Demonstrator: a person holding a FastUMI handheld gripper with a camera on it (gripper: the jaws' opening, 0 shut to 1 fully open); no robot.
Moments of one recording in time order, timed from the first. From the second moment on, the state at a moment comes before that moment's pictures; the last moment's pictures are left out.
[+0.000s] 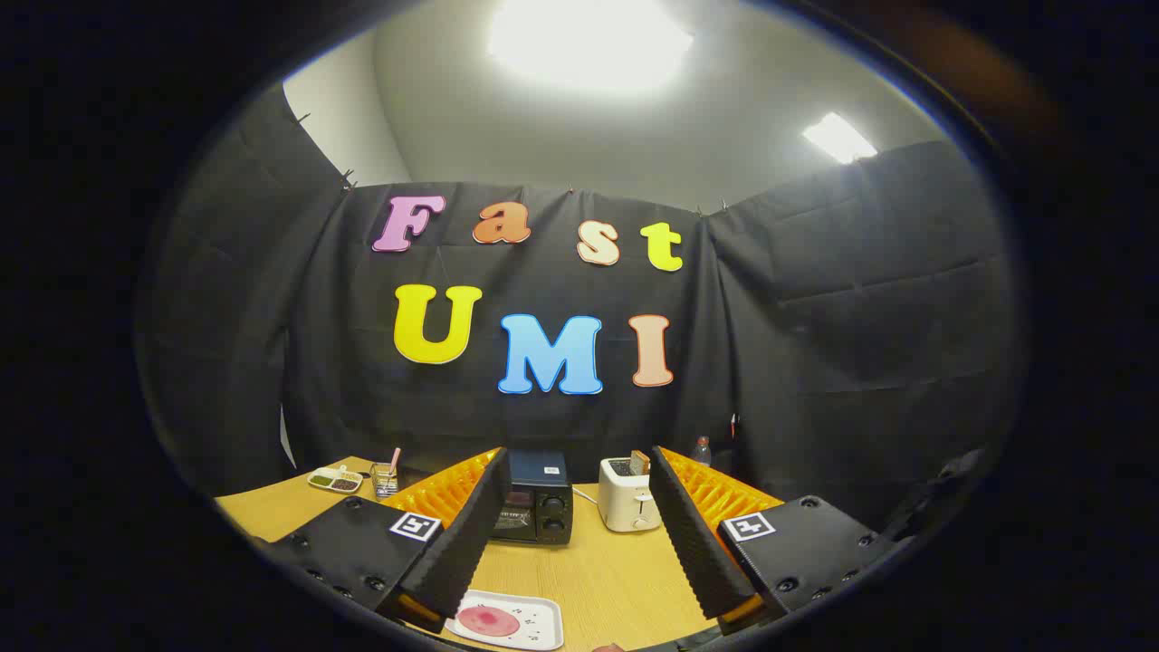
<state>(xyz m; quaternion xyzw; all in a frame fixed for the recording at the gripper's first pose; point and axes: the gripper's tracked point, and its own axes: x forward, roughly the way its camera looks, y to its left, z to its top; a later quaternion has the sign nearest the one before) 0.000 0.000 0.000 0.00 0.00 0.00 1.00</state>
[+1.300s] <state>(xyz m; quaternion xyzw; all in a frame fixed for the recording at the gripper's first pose) 0.071 0.071 0.009 0.05 0.00 0.03 1.00</state>
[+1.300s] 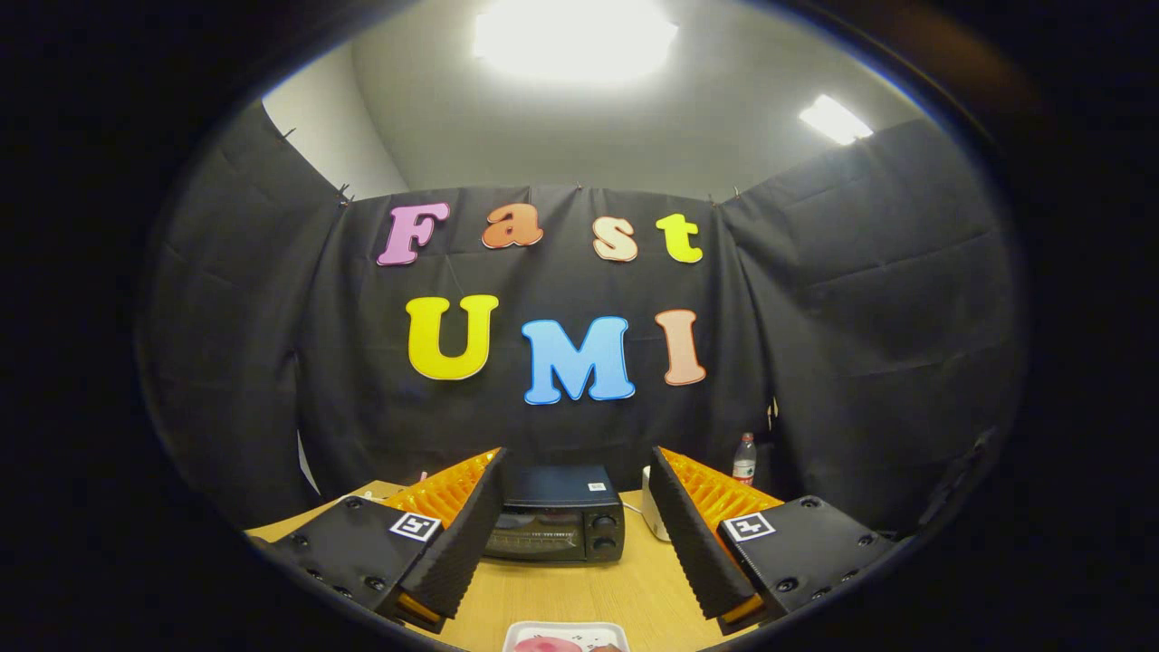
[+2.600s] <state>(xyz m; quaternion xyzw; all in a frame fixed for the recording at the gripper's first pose) 0.253 0.194 -0.120 0.04 0.10 0.09 0.99</state>
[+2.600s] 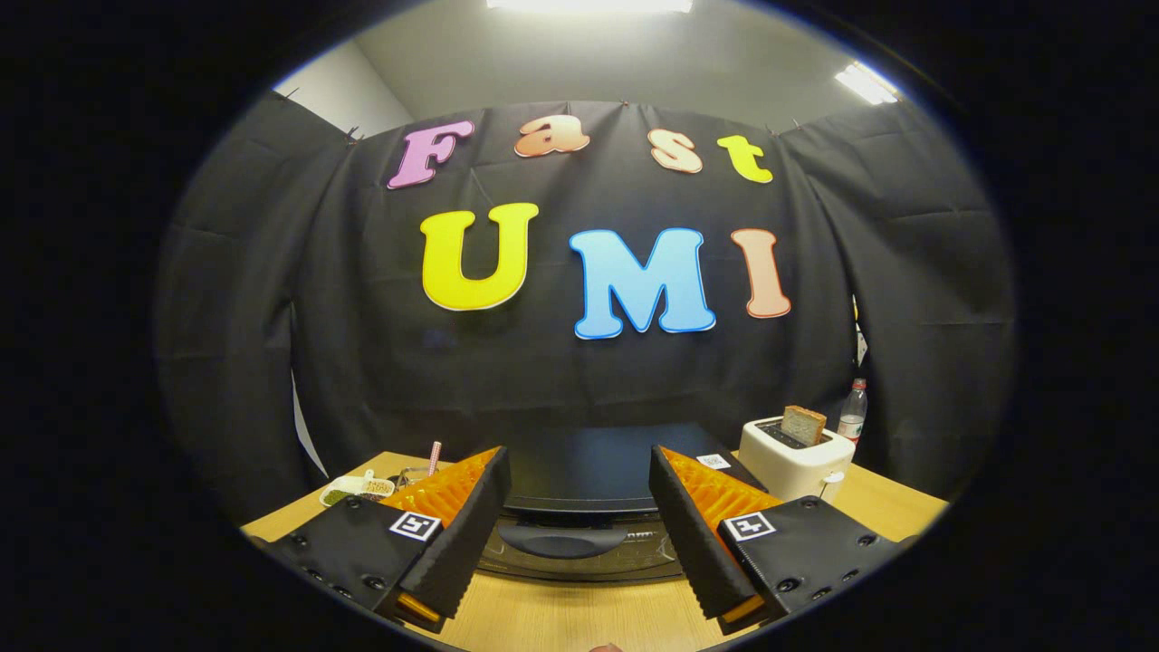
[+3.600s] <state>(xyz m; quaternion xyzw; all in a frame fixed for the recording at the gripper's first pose) 0.282 0.212 -0.207 0.02 0.18 0.07 0.98</state>
